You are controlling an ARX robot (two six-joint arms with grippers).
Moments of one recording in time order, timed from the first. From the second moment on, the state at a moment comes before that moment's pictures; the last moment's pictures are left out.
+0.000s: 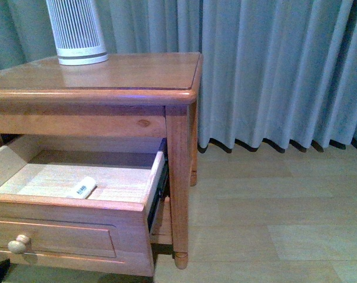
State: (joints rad) left arm 0.16 1.92 0.29 1.14 0.21 0.09; right arm 0.00 0.00 0.01 0.00 0.00 0.00
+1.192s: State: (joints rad) left arm 0.14 0.50 0.39 0.03 0.20 -0.04; right arm 0.00 0.00 0.01 0.00 0.00 0.00
